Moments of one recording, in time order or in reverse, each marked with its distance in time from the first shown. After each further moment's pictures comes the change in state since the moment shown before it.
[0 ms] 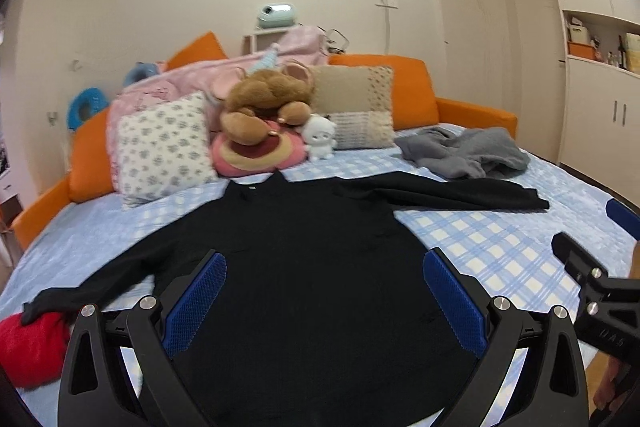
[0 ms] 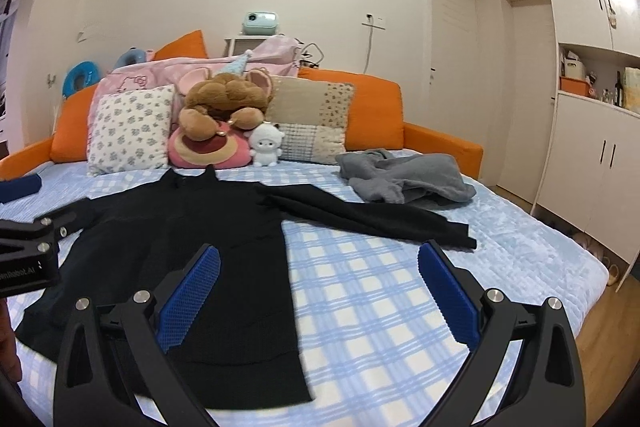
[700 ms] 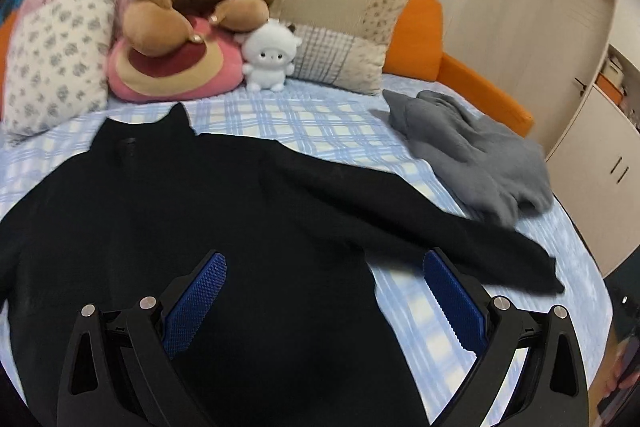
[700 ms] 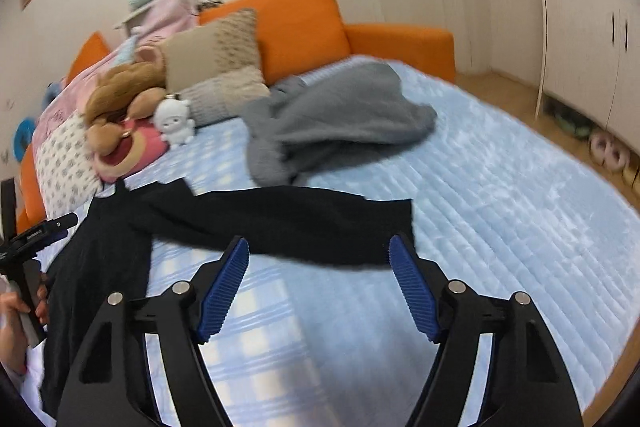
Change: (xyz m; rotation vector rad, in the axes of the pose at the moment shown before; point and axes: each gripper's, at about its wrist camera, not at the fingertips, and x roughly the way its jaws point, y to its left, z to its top) left arm 0.343 0.000 0.096 -0.240 0.362 -0.238; right arm 0.232 -0.270 0.026 0.340 0.364 0.043
